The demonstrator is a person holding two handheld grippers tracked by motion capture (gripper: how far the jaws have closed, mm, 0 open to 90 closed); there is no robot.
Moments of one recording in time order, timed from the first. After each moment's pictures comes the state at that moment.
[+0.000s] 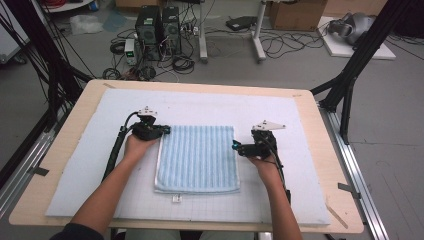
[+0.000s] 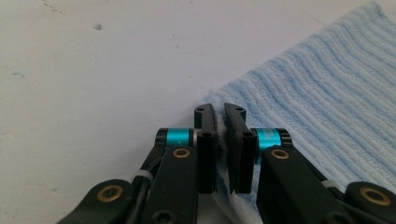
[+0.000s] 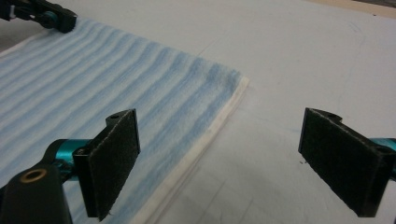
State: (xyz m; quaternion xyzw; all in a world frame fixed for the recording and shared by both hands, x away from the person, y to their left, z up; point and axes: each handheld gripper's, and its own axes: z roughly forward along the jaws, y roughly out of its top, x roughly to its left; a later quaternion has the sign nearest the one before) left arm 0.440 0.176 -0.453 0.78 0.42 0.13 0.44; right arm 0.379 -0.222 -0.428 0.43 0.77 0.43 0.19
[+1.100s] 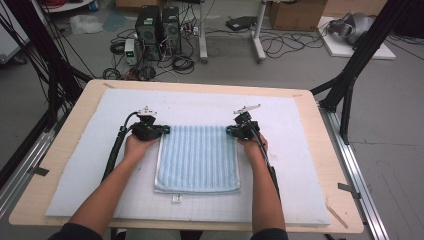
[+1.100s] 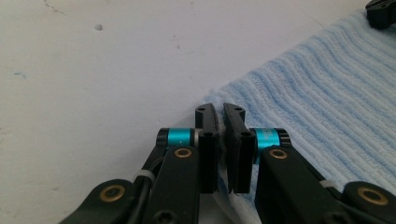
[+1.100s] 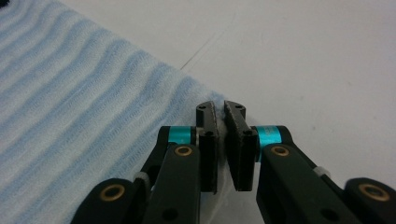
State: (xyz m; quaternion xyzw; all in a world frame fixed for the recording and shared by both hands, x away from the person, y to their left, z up) left arm 0.441 0.179 -0.453 0.78 0.43 0.12 0.44; right arm 0.451 -0.185 -0.440 0.42 0.82 0.35 0.14
